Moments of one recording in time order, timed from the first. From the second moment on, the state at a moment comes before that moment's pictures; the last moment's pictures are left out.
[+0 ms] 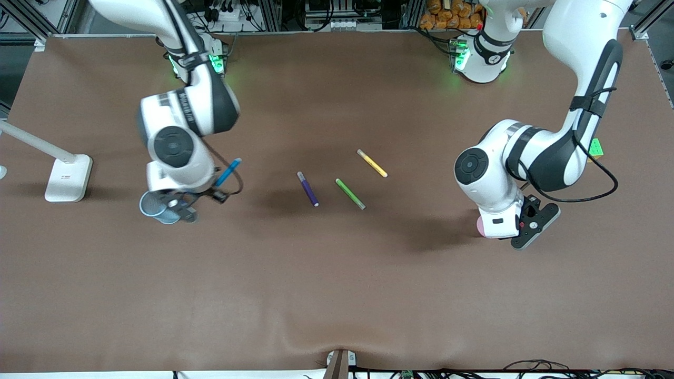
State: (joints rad) left arm 0.03 0.49 -0.43 -1.72 1.01 1.88 -1.49; right arm 0.59 0.33 -0.30 -1.76 -0.13 1.93 0.89
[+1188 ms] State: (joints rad) left arm 0.03 0.56 -0.43 -1.72 1.08 1.86 -1.62; right arm 0.40 0.35 -0.37 -1.97 -0.47 2.49 0.59
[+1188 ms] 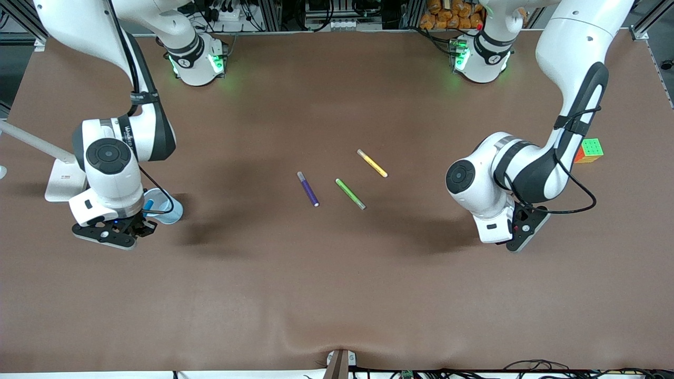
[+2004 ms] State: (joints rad) left arm 0.02 0.57 -0.43 -1.73 1.08 1.84 -1.62; right arm 0.40 0.35 -0.37 -2.08 -0.47 2.60 0.61
